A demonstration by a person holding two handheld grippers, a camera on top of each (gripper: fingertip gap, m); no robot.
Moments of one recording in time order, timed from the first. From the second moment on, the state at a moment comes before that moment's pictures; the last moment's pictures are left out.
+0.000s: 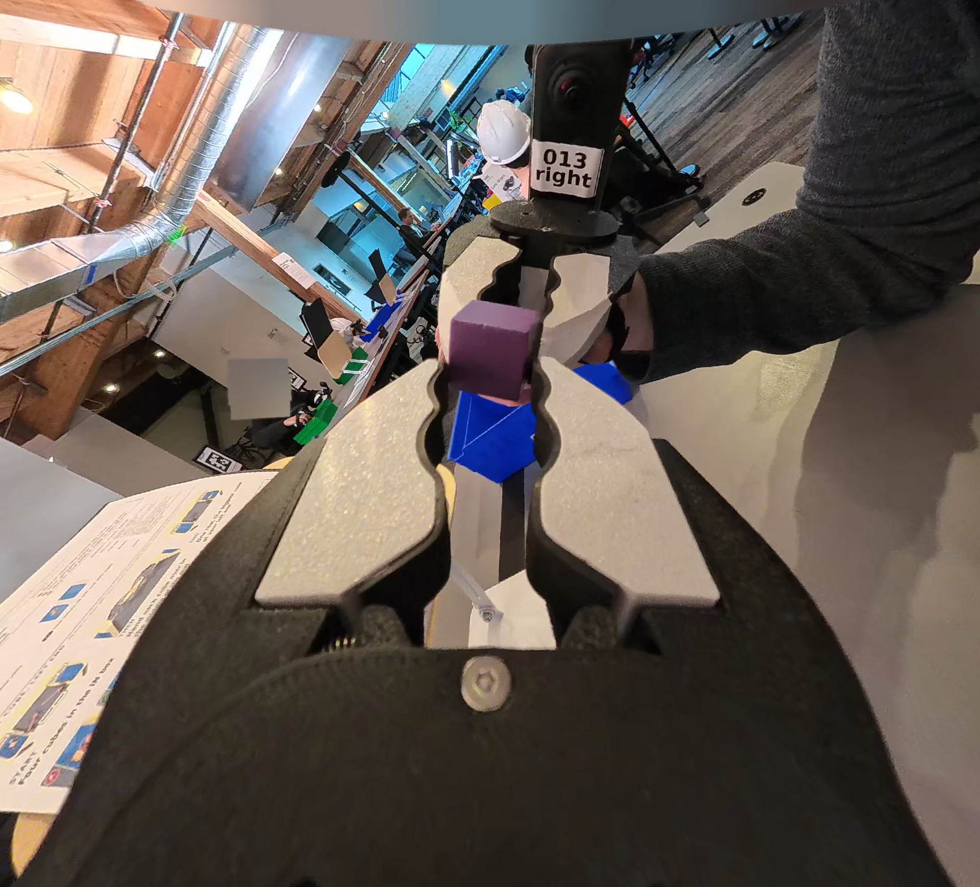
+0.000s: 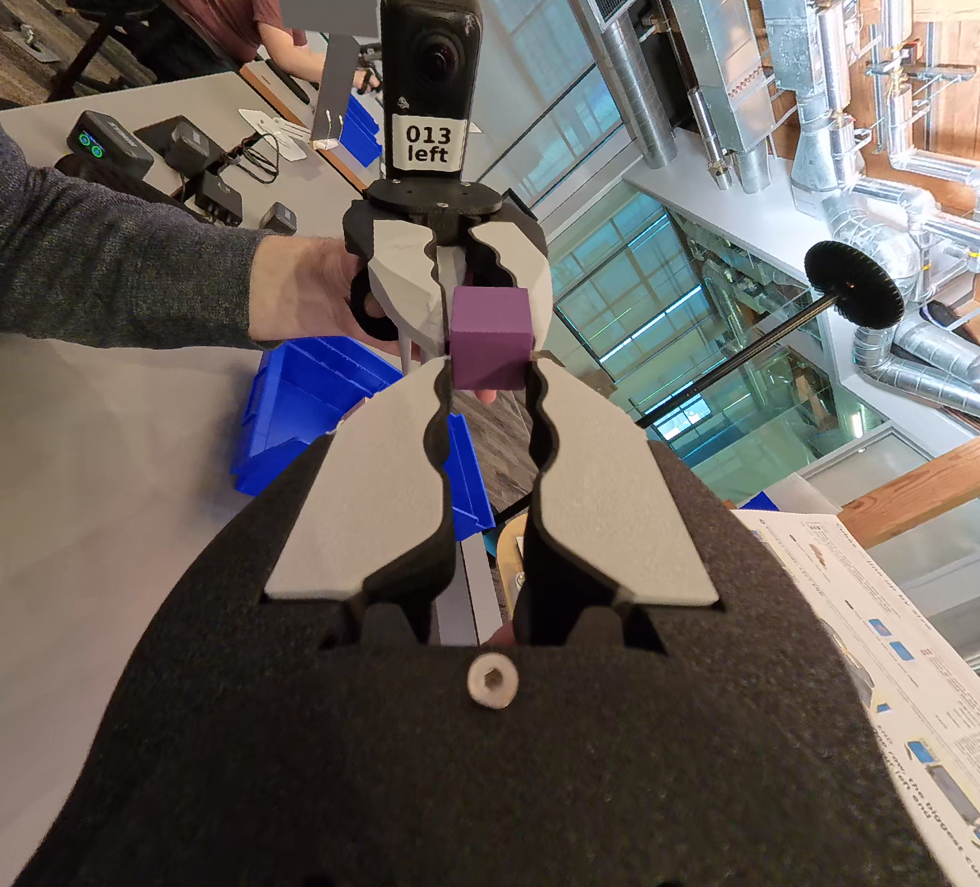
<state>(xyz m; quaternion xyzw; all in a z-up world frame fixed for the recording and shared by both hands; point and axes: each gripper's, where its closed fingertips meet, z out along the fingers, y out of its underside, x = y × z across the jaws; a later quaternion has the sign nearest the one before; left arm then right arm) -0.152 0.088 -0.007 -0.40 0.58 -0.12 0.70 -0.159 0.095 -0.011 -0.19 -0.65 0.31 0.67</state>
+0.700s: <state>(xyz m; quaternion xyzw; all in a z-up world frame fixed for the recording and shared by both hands) -0.124 0.038 0.054 -0.38 0.56 0.01 0.74 0.003 0.201 0.011 -0.36 -0.62 0.09 0.69</state>
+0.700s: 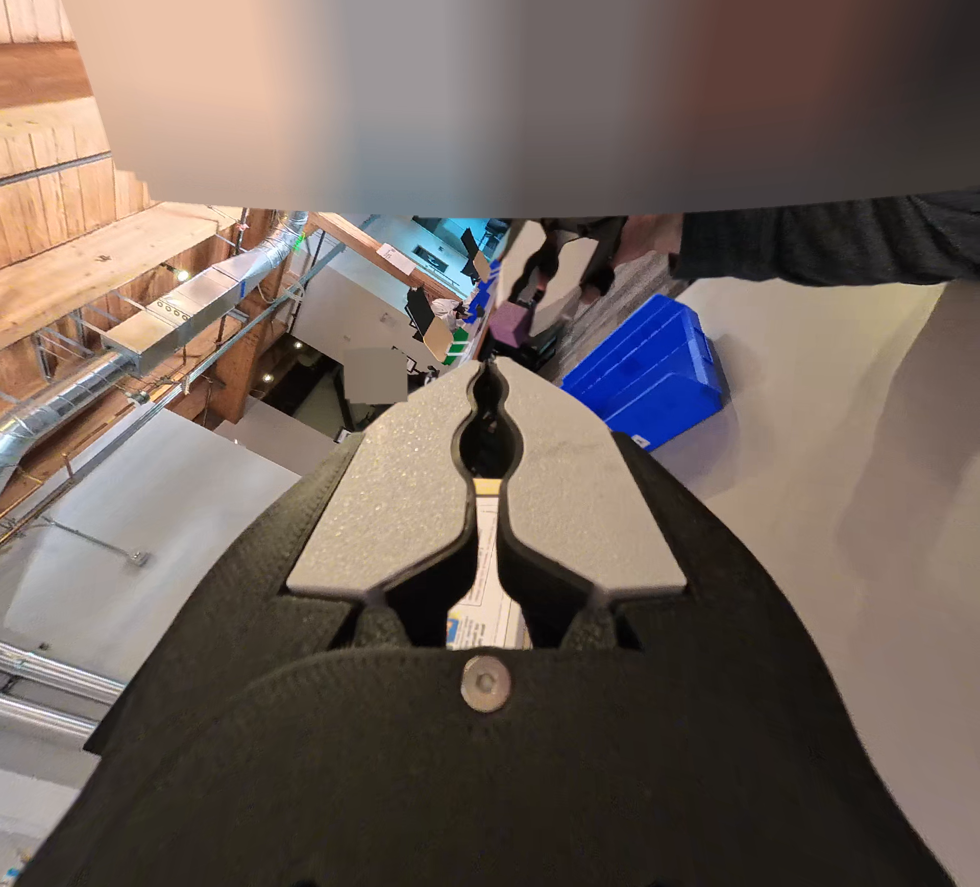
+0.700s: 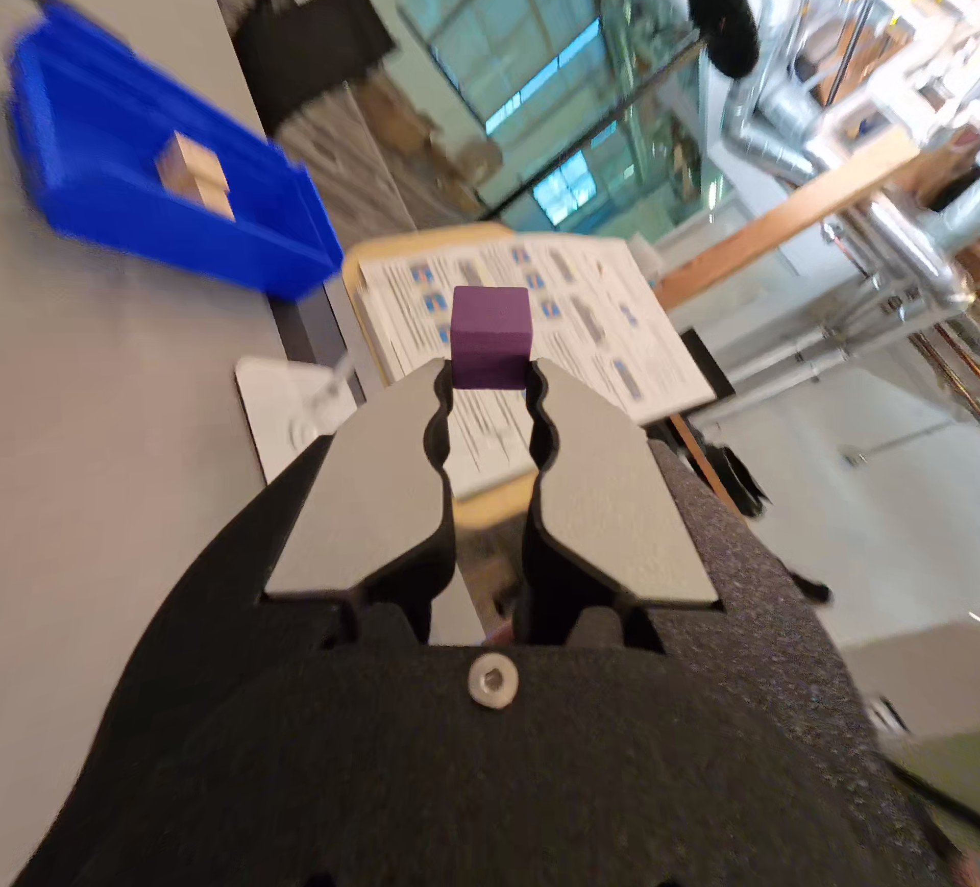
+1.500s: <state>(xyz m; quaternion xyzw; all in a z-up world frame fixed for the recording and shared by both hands) -0.095 0.078 0.063 -0.38 0.53 -0.03 0.76 0.161 0.401 -0.255 -0.59 -0.76 -0.13 0.24</state>
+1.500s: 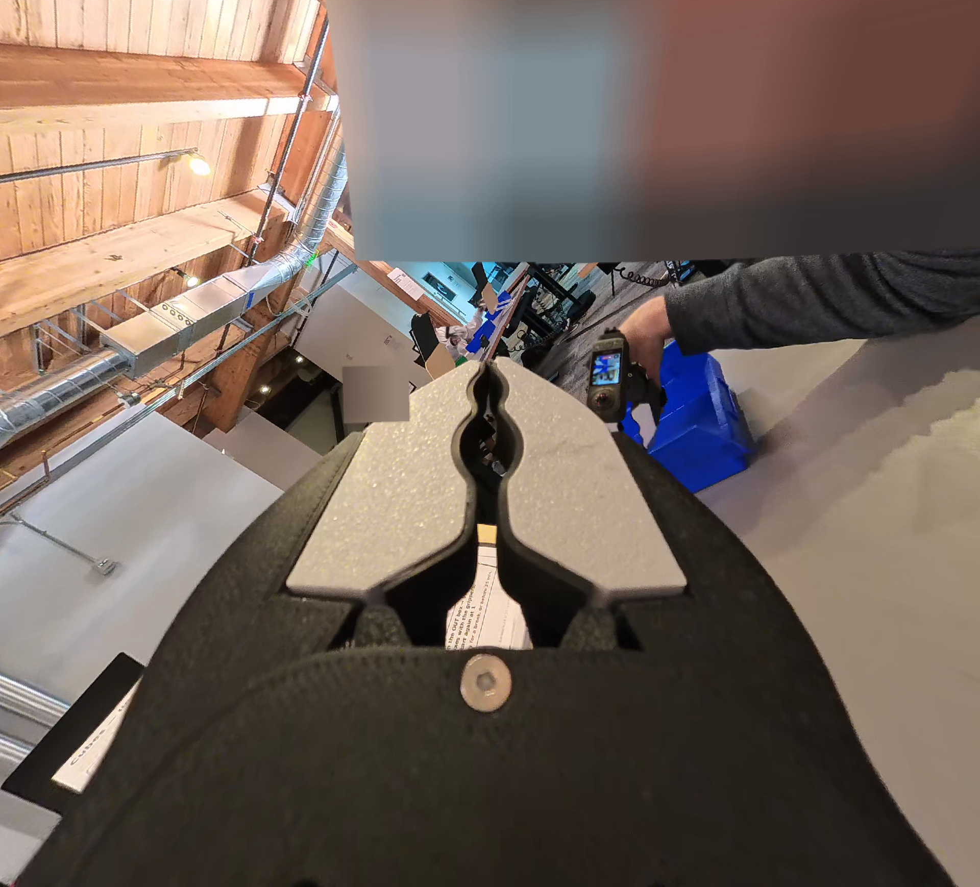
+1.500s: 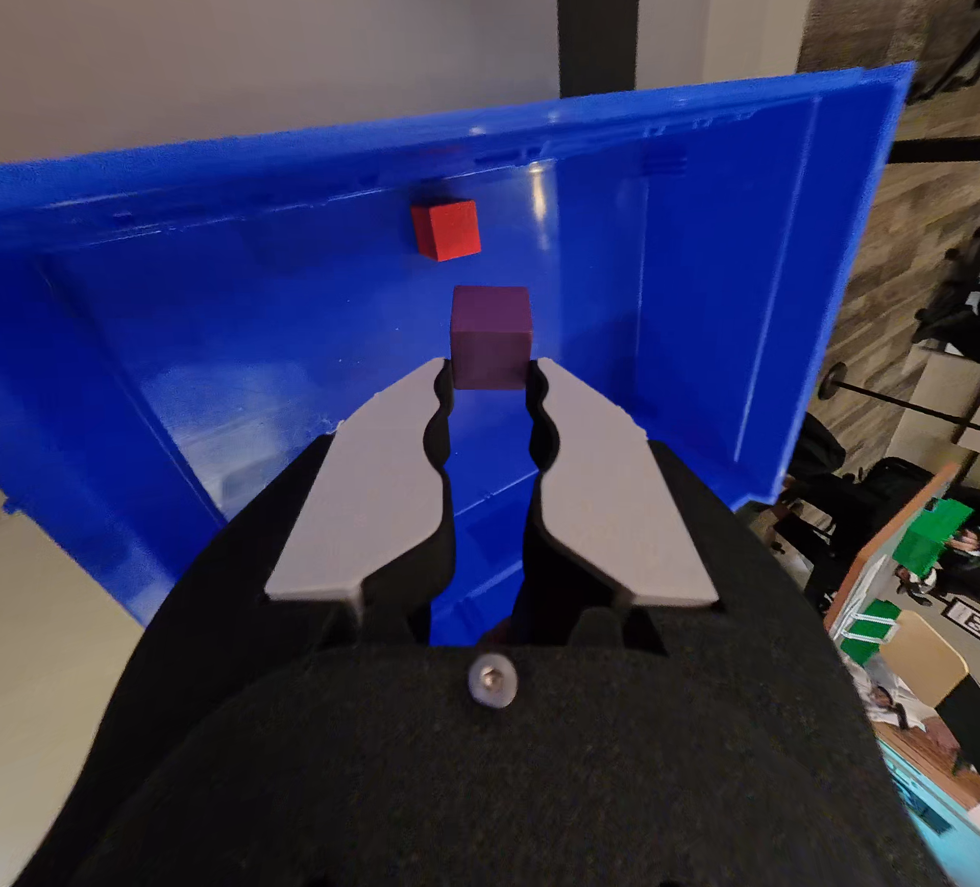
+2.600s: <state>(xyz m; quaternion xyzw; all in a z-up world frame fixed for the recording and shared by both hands) -0.093 0.085 0.056 -0.39 0.54 -0.02 0.75 0.168 0.410 -0.298 -0.60 -0.77 -0.16 0.17</state>
